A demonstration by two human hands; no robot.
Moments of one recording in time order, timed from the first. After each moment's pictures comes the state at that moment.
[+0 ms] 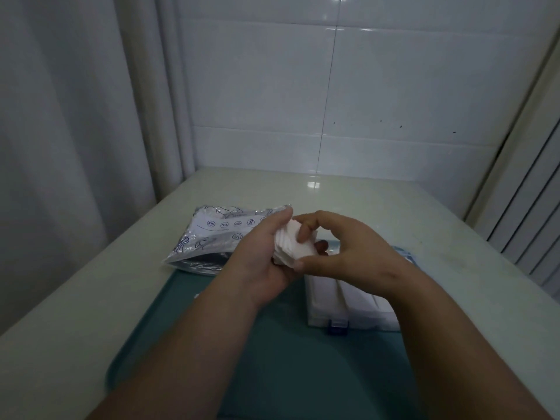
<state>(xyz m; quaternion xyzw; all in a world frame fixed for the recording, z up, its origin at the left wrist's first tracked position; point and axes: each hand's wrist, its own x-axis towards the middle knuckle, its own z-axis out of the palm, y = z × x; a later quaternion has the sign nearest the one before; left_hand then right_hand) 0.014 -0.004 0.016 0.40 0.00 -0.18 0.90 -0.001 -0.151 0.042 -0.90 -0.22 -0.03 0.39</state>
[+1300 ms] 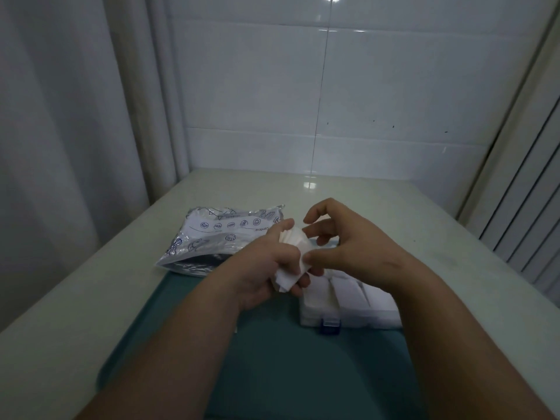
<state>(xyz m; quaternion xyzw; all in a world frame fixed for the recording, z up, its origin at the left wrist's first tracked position) 0.009 -0.003 0.013 0.60 -0.06 -0.20 0.77 0.007 -0.165 0.044 -0.89 -0.20 -0.01 0.42</state>
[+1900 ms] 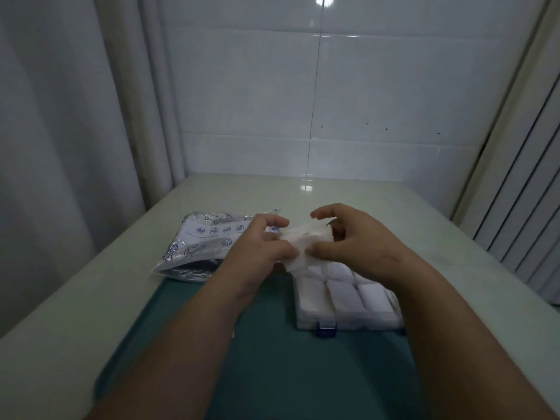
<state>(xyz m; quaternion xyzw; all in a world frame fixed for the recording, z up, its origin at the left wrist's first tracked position) 0.011 -0.003 0.014 0.68 -0.05 -0.03 0.73 0.011 -0.176 0.045 -0.91 -0.14 -0.05 0.40</state>
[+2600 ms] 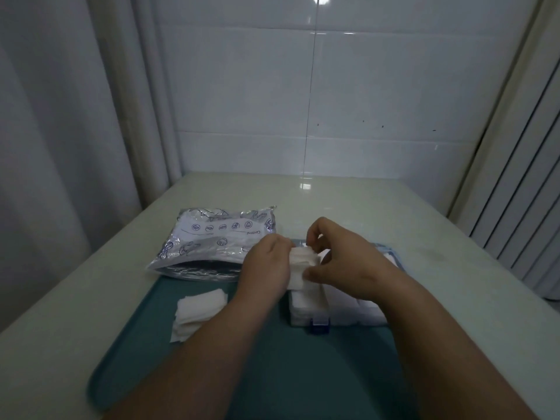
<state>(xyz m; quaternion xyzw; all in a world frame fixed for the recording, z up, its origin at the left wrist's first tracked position) 0.005 -0.037 -0.003 0.78 0.03 0.10 0.61 0.009 -0.174 0.023 -0.94 -0.14 -0.02 0.32</state>
